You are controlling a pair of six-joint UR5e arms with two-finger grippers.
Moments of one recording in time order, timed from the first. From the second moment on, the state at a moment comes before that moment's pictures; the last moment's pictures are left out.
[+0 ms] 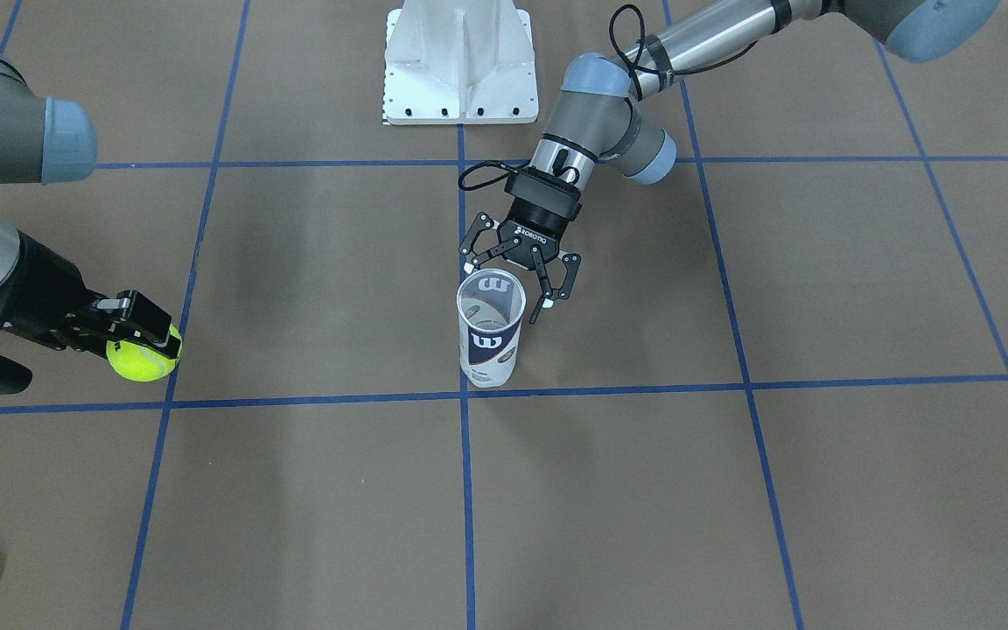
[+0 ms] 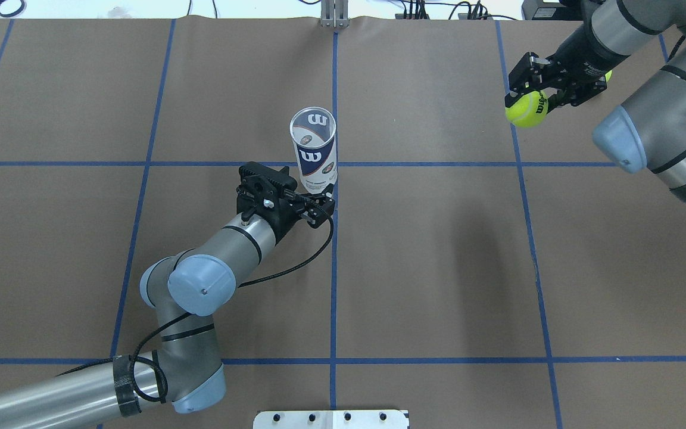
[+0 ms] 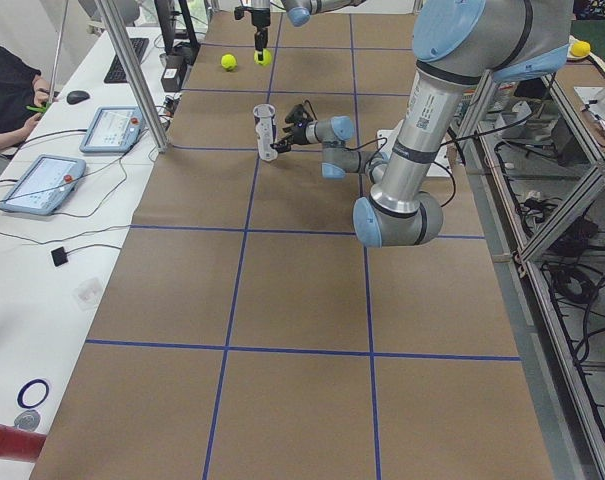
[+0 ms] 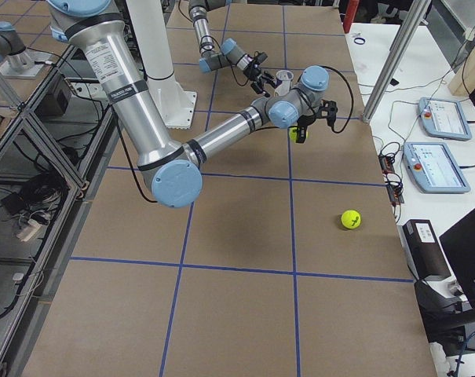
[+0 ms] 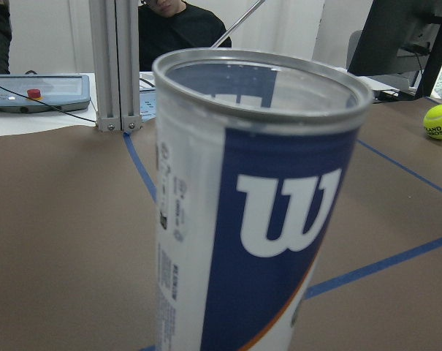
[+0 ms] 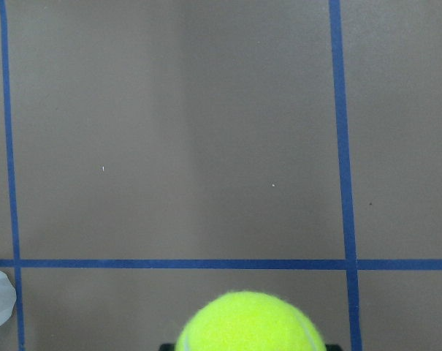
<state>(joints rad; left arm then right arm) -0.35 -2.16 -1.40 -2.67 -1.04 -0.80 1.07 -1.10 1.64 -1.39 2.39 0.92</state>
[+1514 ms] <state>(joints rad) -0.39 -2.25 -1.29 -2.67 -1.04 -0.80 1.03 -1.04 1.63 -1.39 2.38 0.97</state>
